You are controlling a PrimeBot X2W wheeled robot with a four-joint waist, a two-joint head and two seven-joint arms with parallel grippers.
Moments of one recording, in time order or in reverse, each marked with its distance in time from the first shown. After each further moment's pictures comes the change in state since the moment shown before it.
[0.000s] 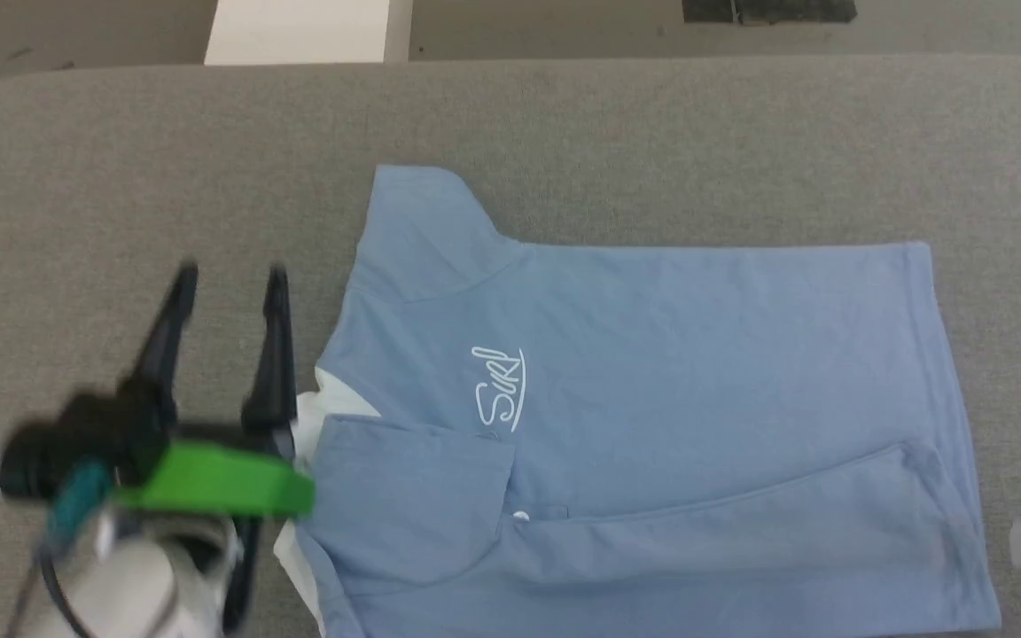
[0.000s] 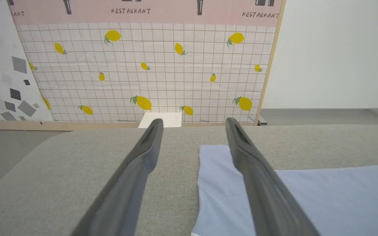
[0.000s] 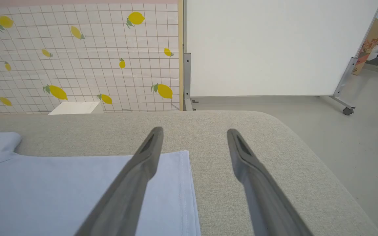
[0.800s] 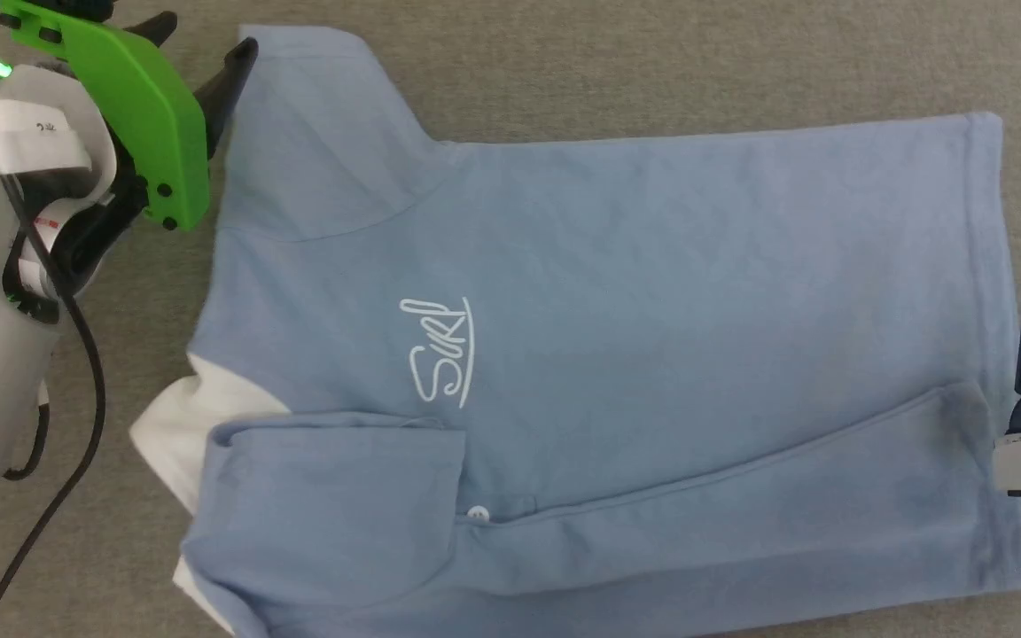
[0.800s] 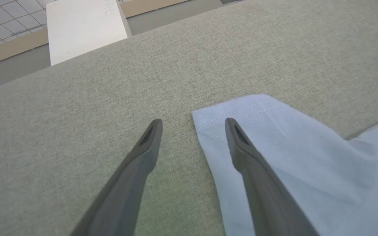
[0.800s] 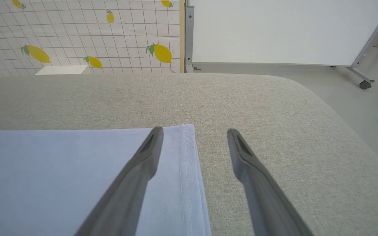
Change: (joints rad) left arm -0.775 0.115 -0.107 0.453 -0.214 -0.417 0.732; right arm -0.160 0.000 0.058 -0.015 0.007 0.000 0.005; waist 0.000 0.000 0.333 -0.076
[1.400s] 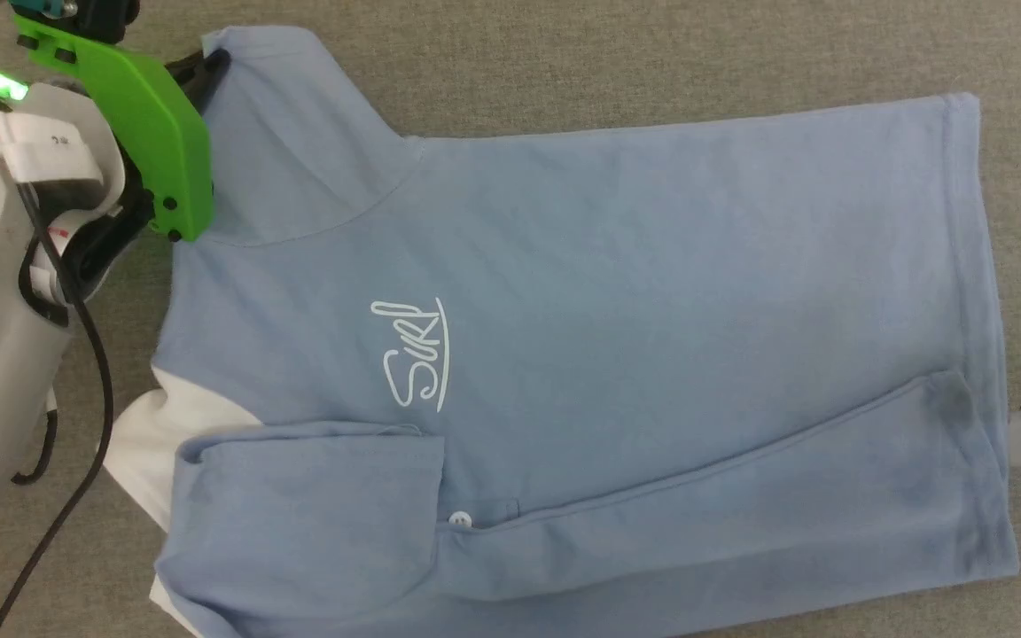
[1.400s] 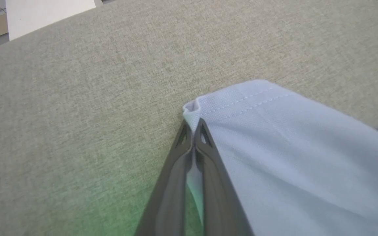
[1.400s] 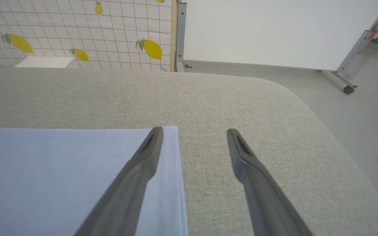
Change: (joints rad) left arm -0.003 -0.015 -0.024 0.096 -0.005 -0.031 -0.044; right arm -0.041 -0.021 0.003 -0.027 -0.026 0.000 0.045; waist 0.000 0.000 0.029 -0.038
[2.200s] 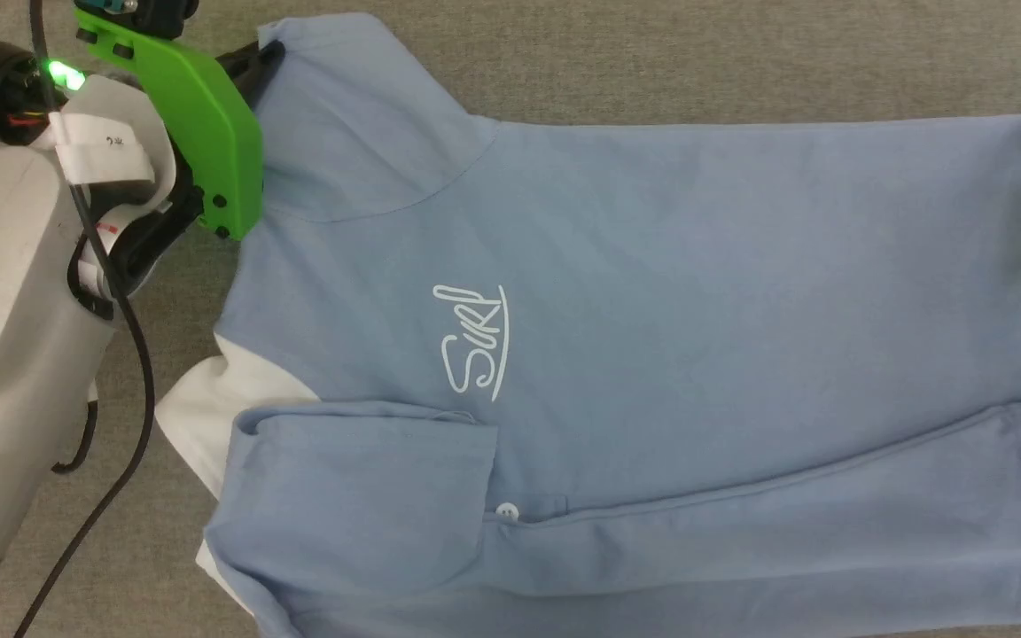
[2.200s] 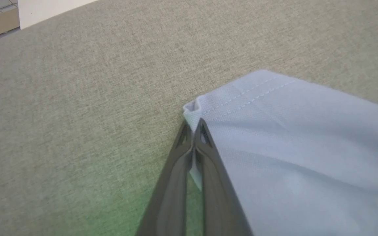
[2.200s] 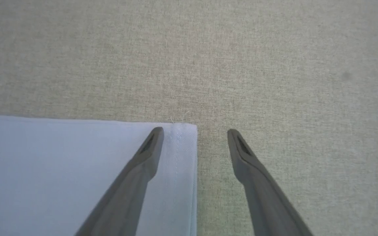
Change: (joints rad) left arm -0.024 -0.048 -0.035 -0.012 0.008 0.000 -0.013; right arm -0.400 -0.243 0.037 0.234 0.186 0.000 0.776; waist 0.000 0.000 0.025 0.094
